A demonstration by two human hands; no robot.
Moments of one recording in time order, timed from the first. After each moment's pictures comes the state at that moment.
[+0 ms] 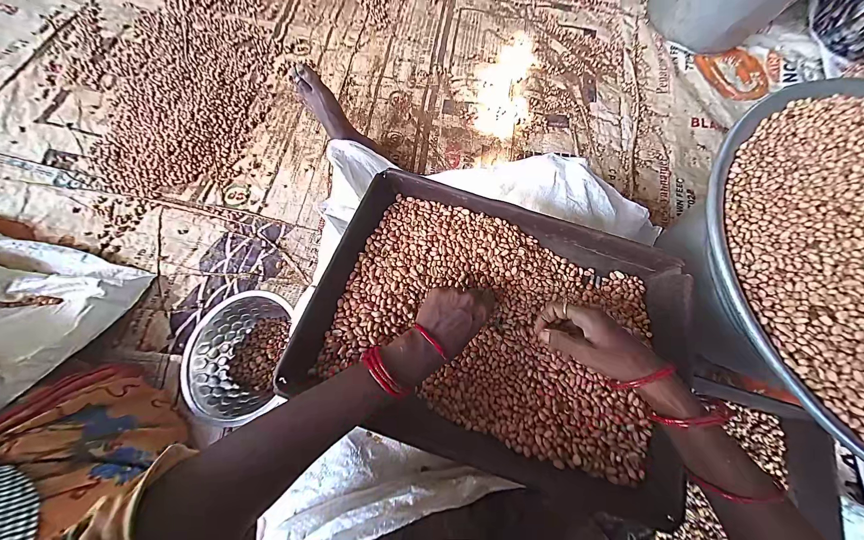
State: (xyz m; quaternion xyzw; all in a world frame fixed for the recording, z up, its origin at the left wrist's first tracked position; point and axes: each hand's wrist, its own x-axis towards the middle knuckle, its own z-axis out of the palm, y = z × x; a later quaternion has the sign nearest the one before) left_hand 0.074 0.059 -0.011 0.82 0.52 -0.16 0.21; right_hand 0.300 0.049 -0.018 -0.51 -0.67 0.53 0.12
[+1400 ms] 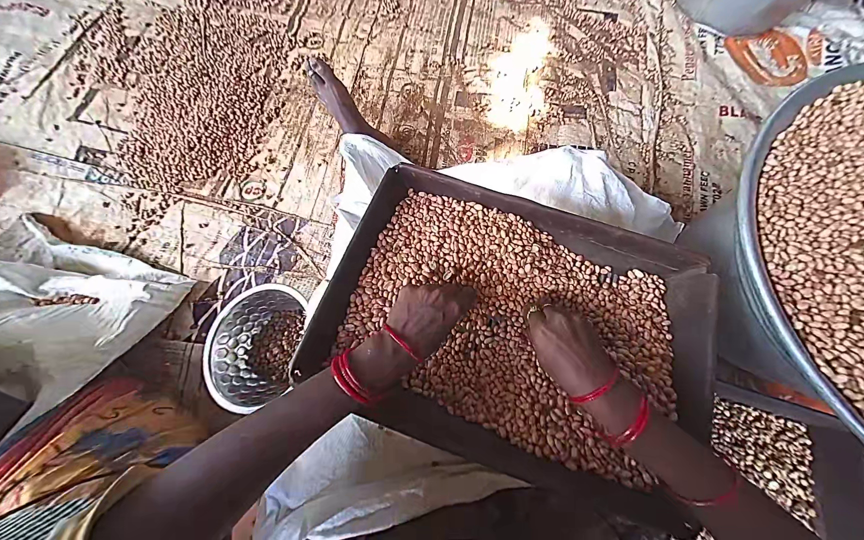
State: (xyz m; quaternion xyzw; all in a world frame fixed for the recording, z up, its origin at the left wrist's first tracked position) left_hand 0.026 0.046 -0.026 0.83 0.54 -0.04 0.16; right_hand 0.234 0.032 -0.026 -0.56 -0.80 0.19 -0.09
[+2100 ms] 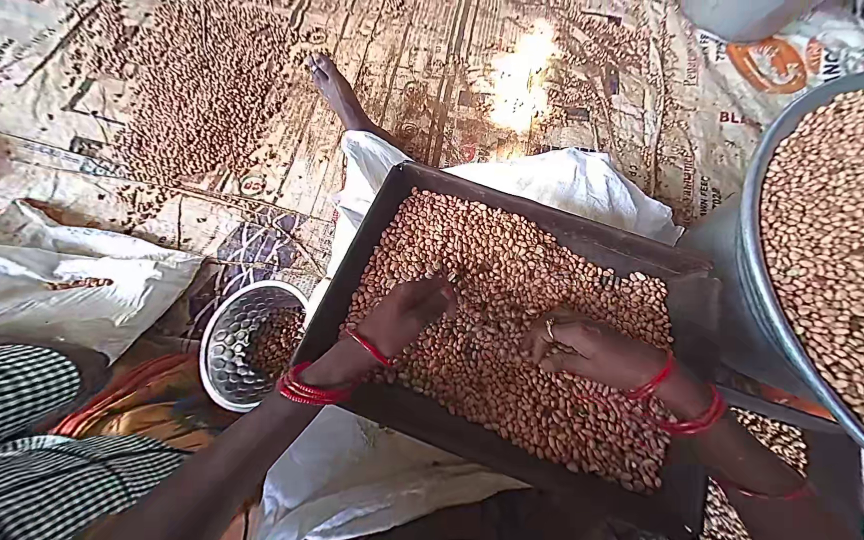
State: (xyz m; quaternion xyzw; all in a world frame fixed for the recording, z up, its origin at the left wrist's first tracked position) left_hand -0.011 0.041 -0.018 0.61 0.54 0.23 0.52; right_hand 0.291 0.064 -0.028 -0.32 -0.82 0.48 0.01
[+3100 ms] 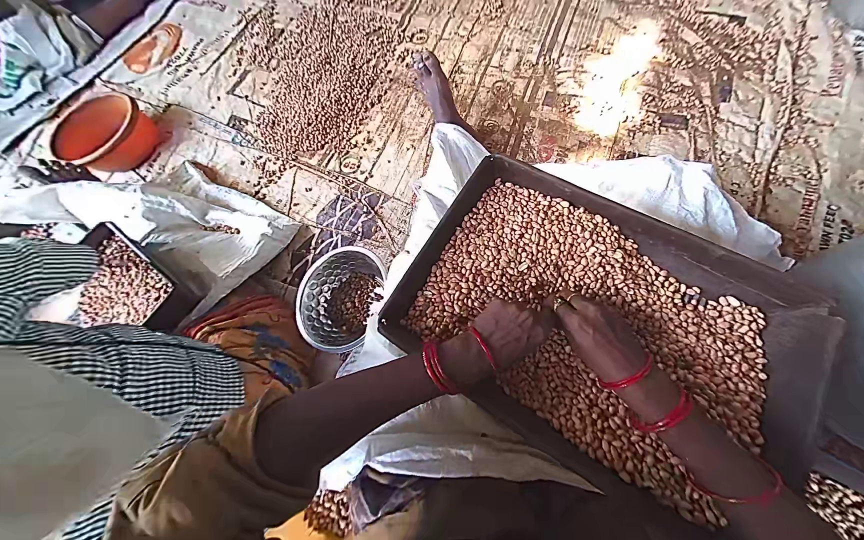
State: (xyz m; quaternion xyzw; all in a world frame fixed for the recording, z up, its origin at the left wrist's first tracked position) left_hand 0.044 0.017 -0.021 0.83 0.50 -0.09 0.24; right_hand 0.208 0.042 -0.054 -0.42 -0.89 0.17 0.07
